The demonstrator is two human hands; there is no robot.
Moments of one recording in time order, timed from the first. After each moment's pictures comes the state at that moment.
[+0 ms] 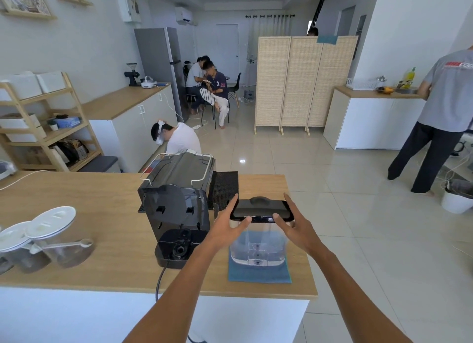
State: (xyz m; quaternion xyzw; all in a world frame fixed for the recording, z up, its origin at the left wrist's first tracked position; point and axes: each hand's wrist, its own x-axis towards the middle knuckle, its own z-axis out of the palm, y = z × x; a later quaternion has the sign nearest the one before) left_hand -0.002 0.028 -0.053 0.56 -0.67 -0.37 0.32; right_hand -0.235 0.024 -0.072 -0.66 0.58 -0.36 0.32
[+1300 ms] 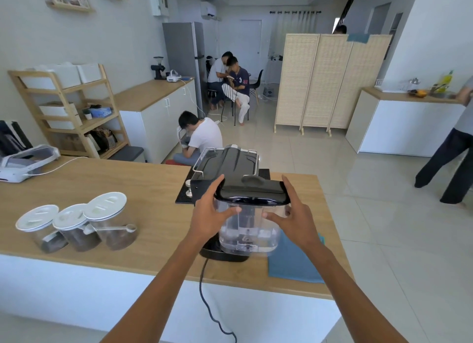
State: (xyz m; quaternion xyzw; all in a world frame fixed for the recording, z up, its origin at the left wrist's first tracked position) left_hand 0.160 0.055 -0.018 0.54 -0.64 -0.24 0.48; right_hand -0.082 0.046 -0.025 -0.70 0.50 -0.45 0.23
